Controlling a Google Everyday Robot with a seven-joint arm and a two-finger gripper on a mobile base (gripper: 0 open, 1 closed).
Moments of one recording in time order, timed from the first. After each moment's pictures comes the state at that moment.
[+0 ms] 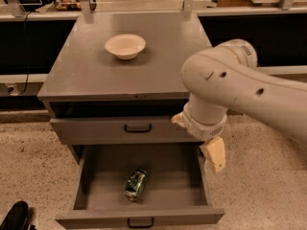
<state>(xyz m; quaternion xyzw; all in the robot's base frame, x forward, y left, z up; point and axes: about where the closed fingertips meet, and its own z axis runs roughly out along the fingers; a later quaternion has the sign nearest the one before) 0.457 -0.119 0.760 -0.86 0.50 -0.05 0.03</state>
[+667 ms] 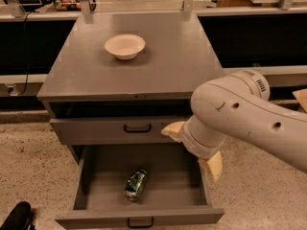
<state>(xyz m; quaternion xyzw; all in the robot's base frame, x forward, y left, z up) 0.440 -0.094 0.738 -0.91 0.39 -0.07 0.11</state>
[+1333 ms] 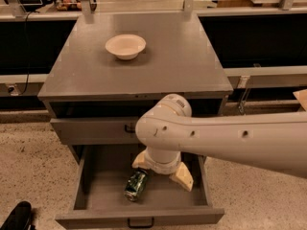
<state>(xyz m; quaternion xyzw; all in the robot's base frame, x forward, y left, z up) 0.433 -0.029 0.641 -0.97 0.23 -0.02 0.01</state>
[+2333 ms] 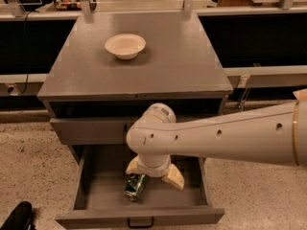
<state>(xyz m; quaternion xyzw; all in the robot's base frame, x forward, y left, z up) 0.442 -0.003 0.593 -0.99 0.16 -0.02 0.00</state>
